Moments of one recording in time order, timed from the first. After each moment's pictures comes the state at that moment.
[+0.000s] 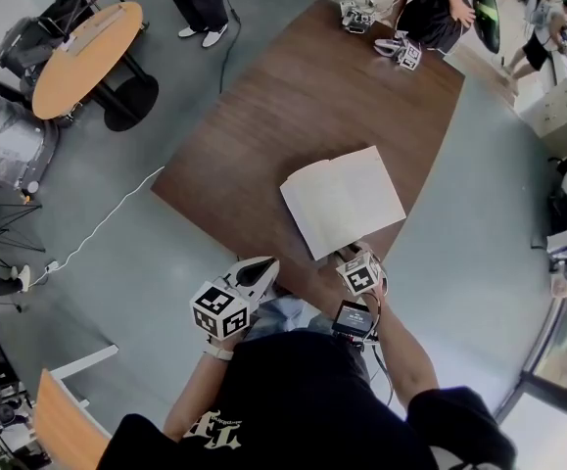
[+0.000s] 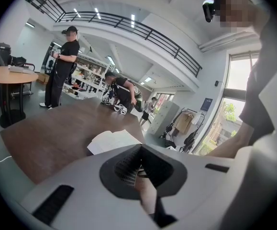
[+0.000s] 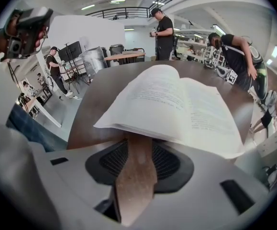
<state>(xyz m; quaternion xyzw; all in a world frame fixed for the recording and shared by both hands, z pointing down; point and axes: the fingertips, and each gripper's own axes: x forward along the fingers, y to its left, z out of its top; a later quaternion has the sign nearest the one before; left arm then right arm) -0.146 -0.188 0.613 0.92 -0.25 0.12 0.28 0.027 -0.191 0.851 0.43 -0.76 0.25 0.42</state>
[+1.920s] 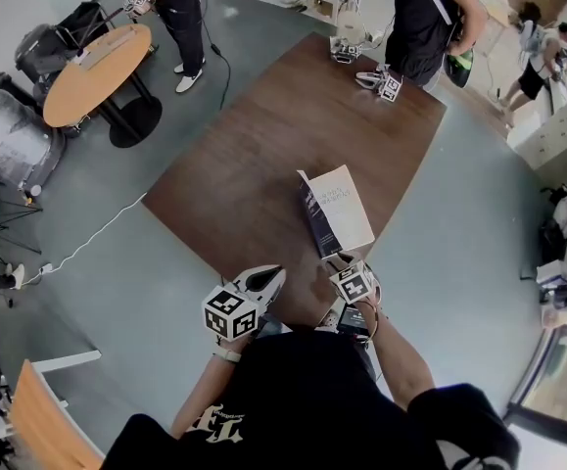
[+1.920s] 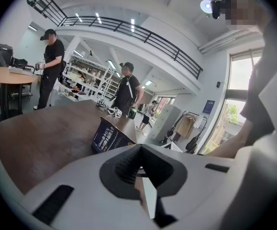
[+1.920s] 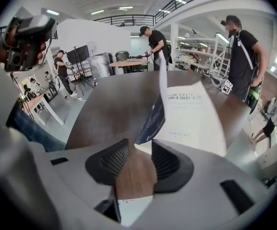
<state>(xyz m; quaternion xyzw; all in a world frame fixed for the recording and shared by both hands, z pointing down) -0.035 -0.170 0.596 0.92 -0.27 0.10 0.27 0.104 -0.199 0.806 0.42 -0.79 0.22 0.40</state>
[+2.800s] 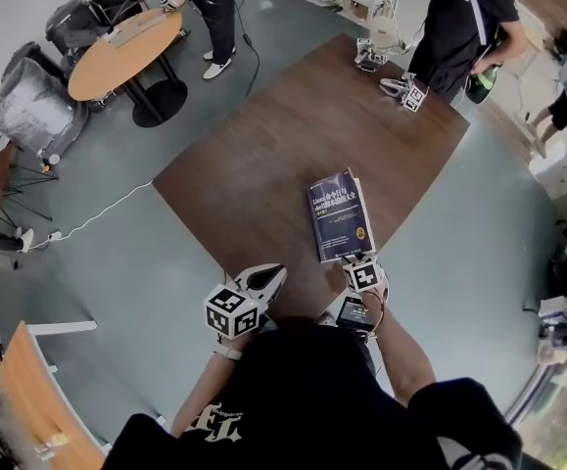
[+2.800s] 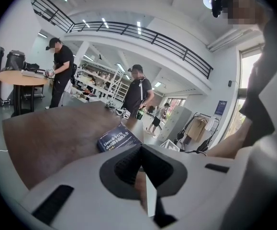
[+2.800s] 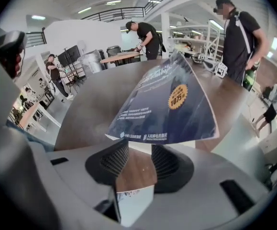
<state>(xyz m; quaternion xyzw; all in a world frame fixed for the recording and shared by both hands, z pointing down) -0.011 -0.172 0.601 0.89 -0.33 0.10 0.28 0.171 -0.231 0.831 0.43 -0.76 0.27 0.41</state>
